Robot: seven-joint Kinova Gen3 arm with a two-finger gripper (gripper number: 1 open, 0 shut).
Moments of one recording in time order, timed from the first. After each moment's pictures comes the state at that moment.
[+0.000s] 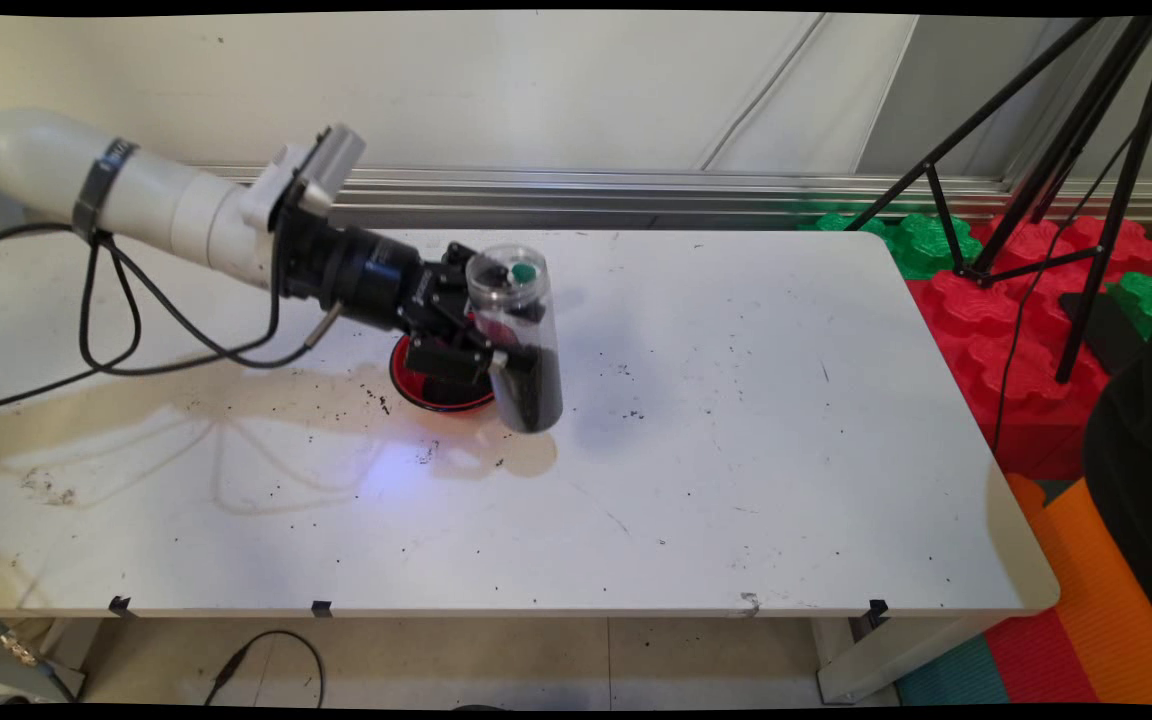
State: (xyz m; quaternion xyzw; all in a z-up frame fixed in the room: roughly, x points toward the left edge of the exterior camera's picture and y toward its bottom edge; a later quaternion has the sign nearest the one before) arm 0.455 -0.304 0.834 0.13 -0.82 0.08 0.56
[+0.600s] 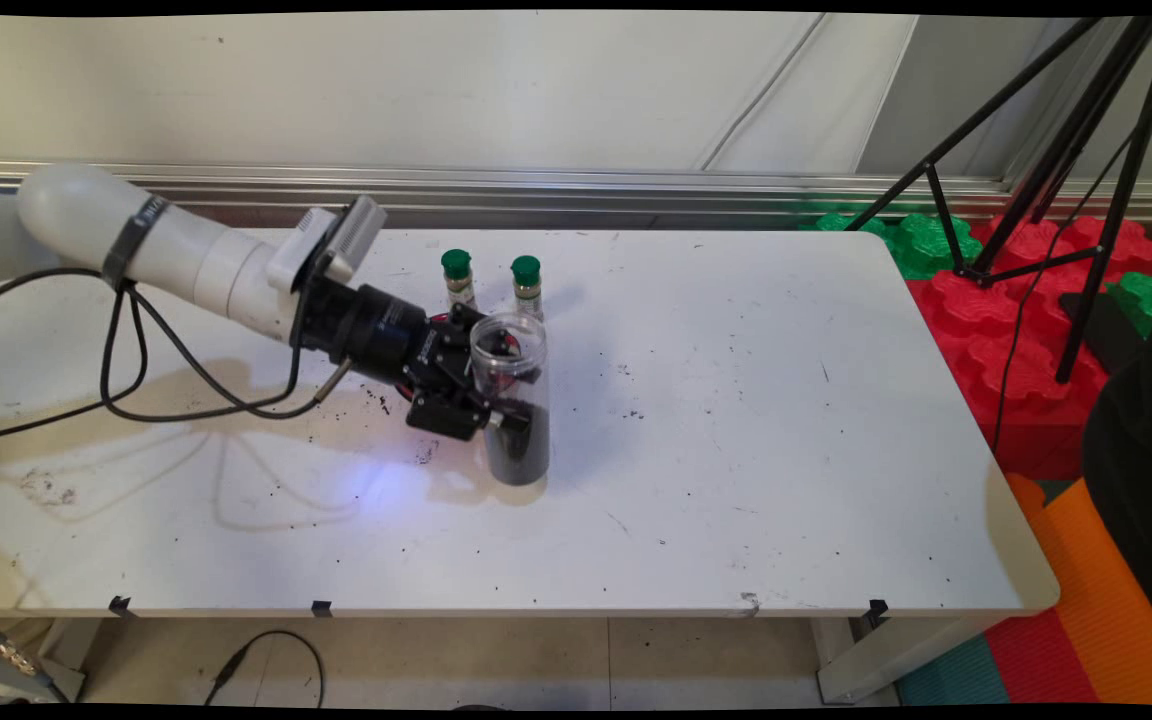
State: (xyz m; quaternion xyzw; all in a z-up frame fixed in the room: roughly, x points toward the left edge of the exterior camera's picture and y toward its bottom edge) arm 0.449 -0.296 0.789 0.14 -0.83 0.05 0.53
